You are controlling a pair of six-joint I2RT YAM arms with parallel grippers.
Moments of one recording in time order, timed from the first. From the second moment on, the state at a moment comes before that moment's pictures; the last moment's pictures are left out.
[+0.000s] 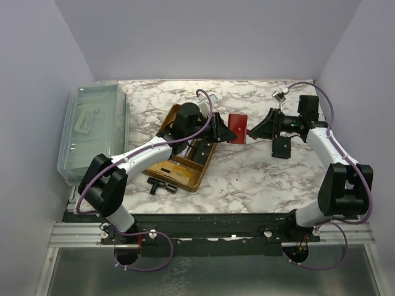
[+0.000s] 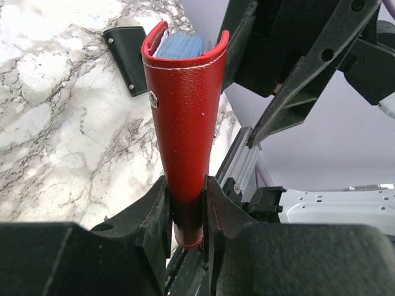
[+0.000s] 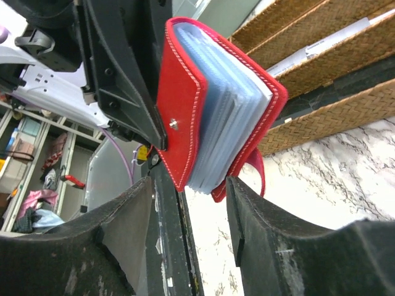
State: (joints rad) left arm -0.69 1.60 1.12 0.21 0.52 -0.81; right arm -0.05 1.50 1.06 -0.29 -1.43 0.05
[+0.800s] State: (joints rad) left arm -0.69 1.60 1.10 0.41 0.61 -0.85; right arm -0.06 1.50 1.02 -0.11 -1.46 0.24
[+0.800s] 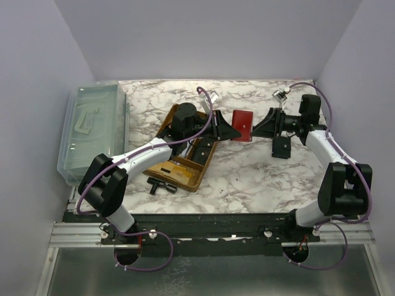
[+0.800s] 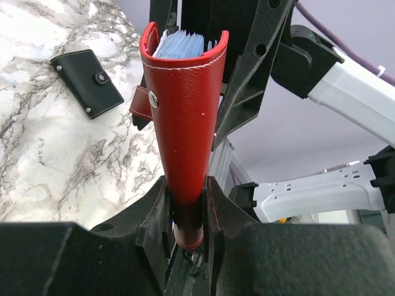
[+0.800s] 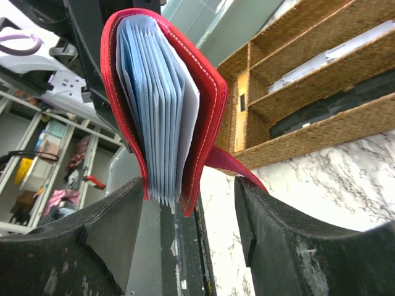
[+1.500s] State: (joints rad) left arm -0.69 1.60 1.08 0.61 0.64 -0.90; right arm -0.06 1.54 0.82 1.13 -1.55 1.29
